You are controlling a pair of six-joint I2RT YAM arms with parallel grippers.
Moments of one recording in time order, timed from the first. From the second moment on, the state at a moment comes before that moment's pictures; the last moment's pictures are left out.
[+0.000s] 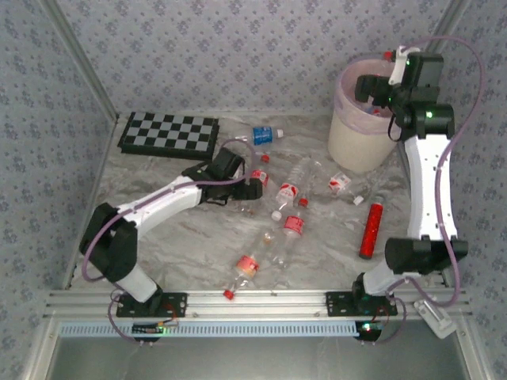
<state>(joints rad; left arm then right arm) -0.73 1.62 1.22 -0.56 0.02 -0.62 -0.03 1.50 1.94 -0.86 0.00 0.07</state>
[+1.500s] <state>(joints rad) -0.85 1.79 1.35 -0.74 -0.19 -0.47 0.07 1.13 1.00 -0.52 -0.64 0.54</state>
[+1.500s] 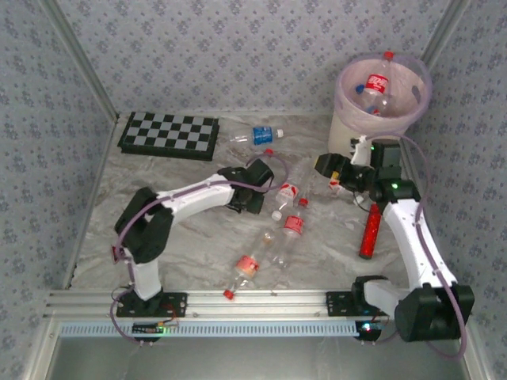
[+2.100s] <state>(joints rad) -0.81 1.52 1.10 -0.33 0.22 -0.45 0.26 1.46 1.15 -0.34 -0.74 0.57</state>
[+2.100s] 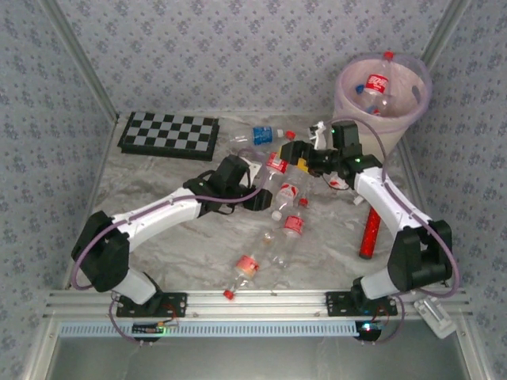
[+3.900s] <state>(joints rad) -0.79 1.46 1.06 -0.30 0.19 -0.46 -0.13 1.57 1.92 -0.57 0.05 0.06</state>
